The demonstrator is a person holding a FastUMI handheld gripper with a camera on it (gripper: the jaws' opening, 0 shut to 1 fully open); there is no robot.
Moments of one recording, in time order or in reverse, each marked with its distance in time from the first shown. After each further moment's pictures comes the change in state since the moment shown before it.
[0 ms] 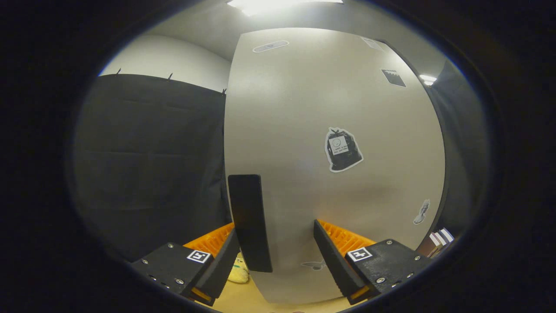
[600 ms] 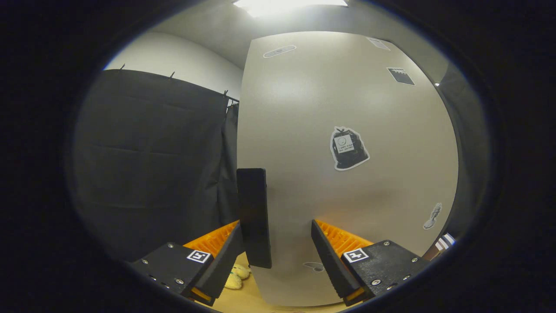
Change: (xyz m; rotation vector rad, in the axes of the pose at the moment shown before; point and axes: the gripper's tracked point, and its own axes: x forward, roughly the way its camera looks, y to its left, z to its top) arm -0.003 0.006 -0.003 -0.036 -0.041 0.009
